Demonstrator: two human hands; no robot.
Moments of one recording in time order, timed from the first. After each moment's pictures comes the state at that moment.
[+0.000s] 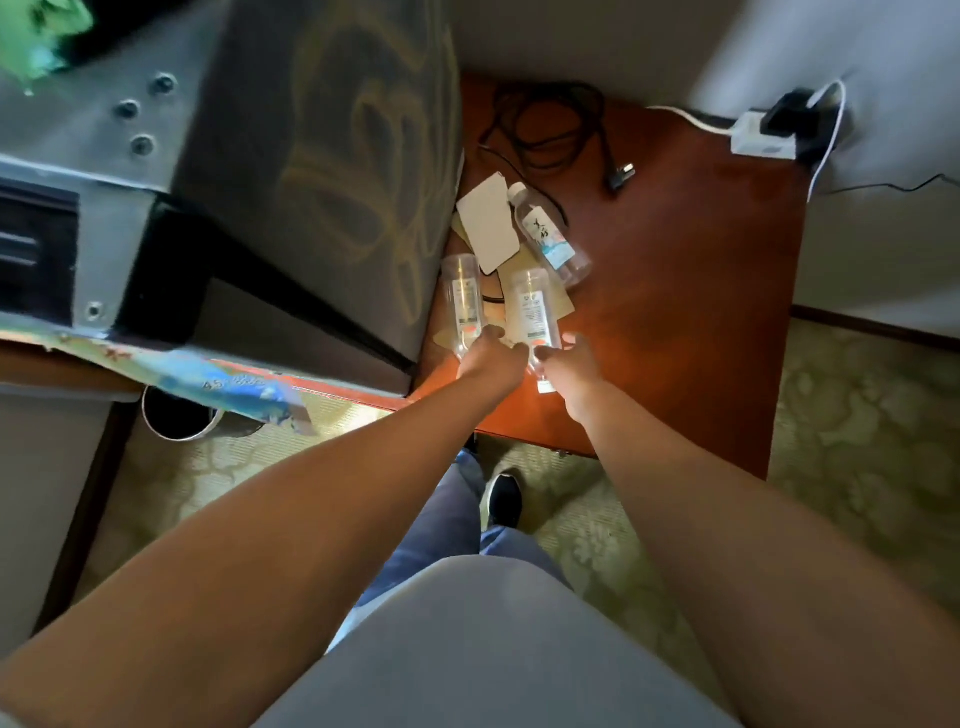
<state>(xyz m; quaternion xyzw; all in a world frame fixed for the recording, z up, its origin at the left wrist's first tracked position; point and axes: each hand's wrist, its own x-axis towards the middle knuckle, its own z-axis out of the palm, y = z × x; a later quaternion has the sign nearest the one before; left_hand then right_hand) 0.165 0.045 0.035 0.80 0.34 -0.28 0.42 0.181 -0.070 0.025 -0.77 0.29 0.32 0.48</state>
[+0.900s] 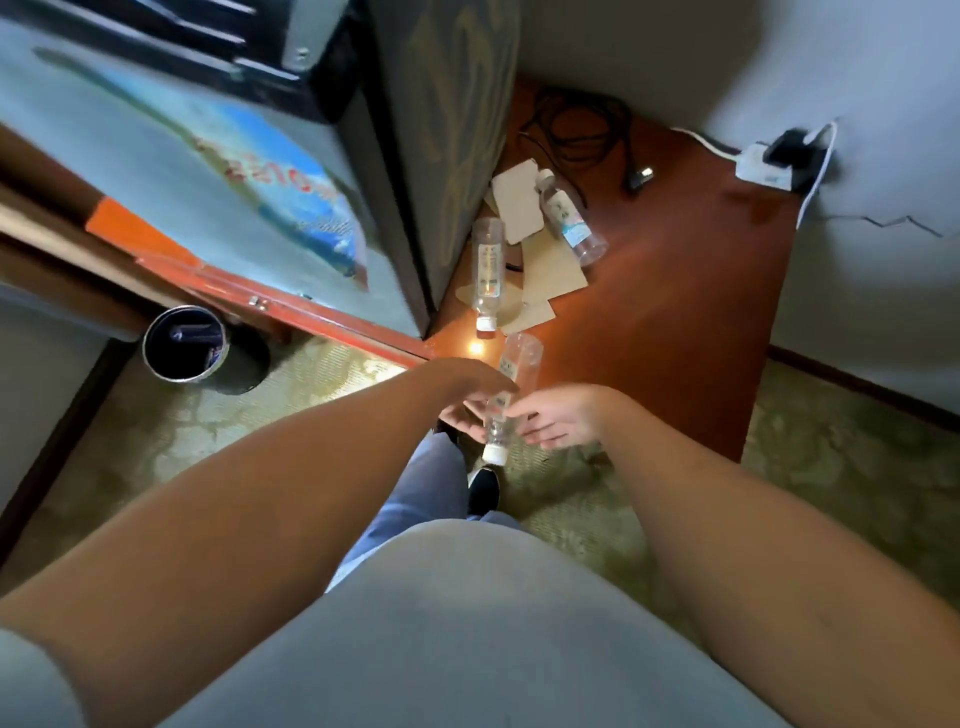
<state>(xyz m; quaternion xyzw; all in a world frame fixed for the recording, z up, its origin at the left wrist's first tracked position) 0.057 0.073 0.051 0.61 0.35 -0.52 0.48 0.083 -0.087 0.057 -0.68 0.11 0.65 0.30</state>
